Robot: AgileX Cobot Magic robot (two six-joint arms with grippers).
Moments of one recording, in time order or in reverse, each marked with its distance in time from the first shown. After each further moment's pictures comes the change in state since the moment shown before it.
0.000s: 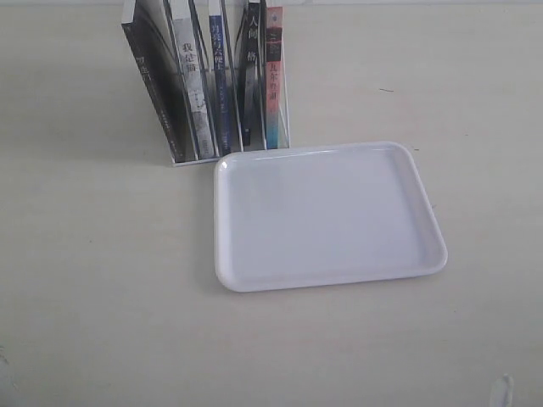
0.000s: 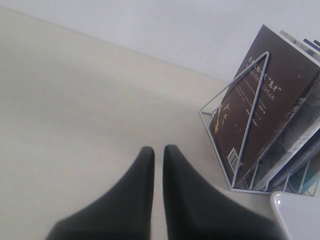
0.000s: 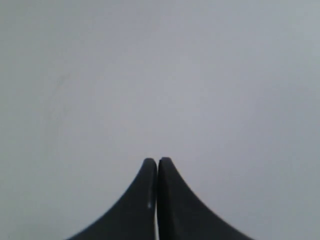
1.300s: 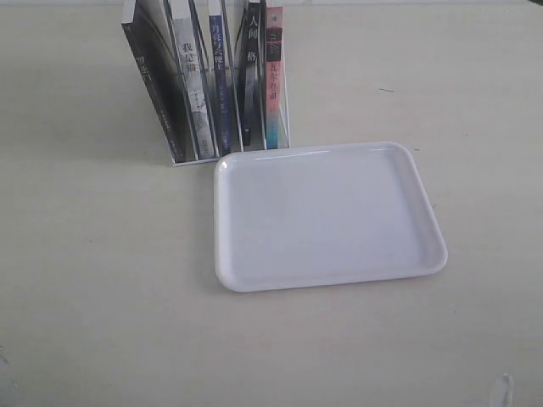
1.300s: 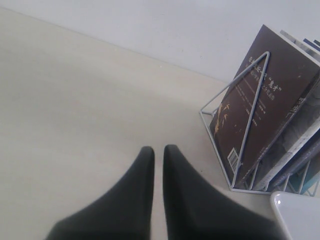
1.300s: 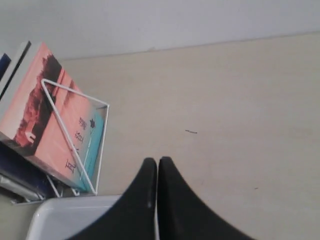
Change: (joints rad) left arm 0.000 0.000 0.000 0.000 0.000 0.000; right arm 0.011 0.884 -0.300 0.422 0.685 -0.117
